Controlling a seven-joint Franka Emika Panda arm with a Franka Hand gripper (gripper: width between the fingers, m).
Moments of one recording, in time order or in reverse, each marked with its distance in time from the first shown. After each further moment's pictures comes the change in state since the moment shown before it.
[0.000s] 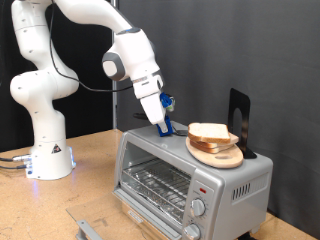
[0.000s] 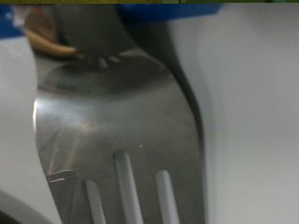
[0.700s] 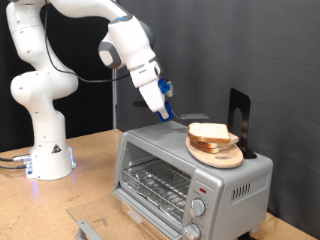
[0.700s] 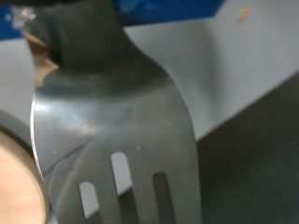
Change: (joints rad) arm 0.038 -0.139 -0.059 0.029 0.115 -0.175 -0.095
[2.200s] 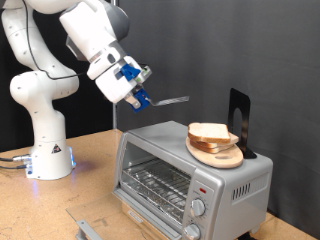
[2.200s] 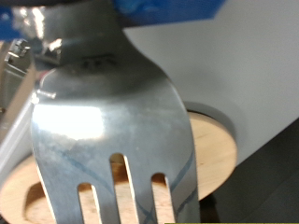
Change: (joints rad) arm -0.065 -0.136 -0.214 -0.066 0.124 0.062 -0.144
